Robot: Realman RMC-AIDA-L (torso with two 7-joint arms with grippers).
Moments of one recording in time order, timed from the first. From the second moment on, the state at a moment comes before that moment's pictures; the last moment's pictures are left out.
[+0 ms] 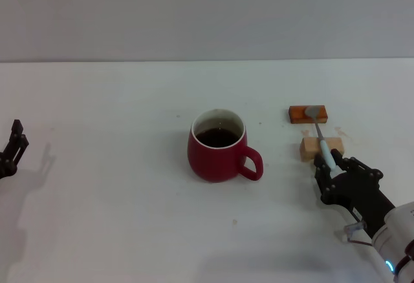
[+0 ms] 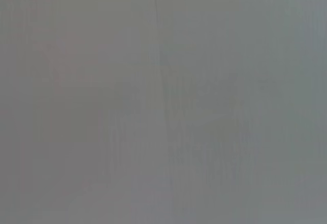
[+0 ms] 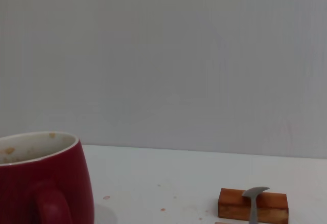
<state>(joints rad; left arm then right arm) -0.19 -2.07 -0.95 -0.26 2.36 1.24 0.01 0.28 2.09 0.55 0.44 -2.22 -0.93 -0.02</state>
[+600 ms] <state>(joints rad) -0.18 -2.07 -0.95 -0.26 2.36 1.24 0.01 0.27 2.09 0.56 0.45 -2.21 -0.93 -0.02</state>
